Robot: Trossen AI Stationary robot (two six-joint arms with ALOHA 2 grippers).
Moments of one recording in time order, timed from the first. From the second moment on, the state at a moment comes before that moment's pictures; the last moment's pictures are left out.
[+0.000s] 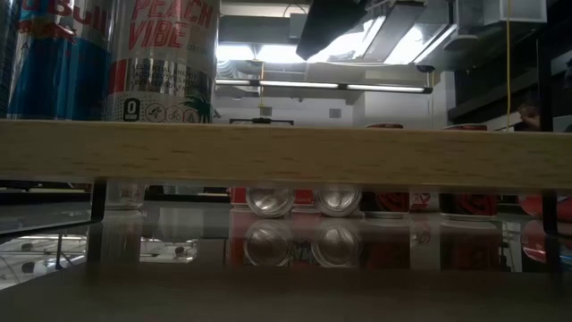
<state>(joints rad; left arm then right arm) -0.71 1.41 1.48 -1.45 -0.08 -1.04 0.43 1.95 1.73 -0.84 0.09 0.17</state>
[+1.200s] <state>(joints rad) -0.37 1.38 1.63 -1.56 -0.17 -0.67 0.11 1.95 1.99 -0.75 0.02 -0.09</state>
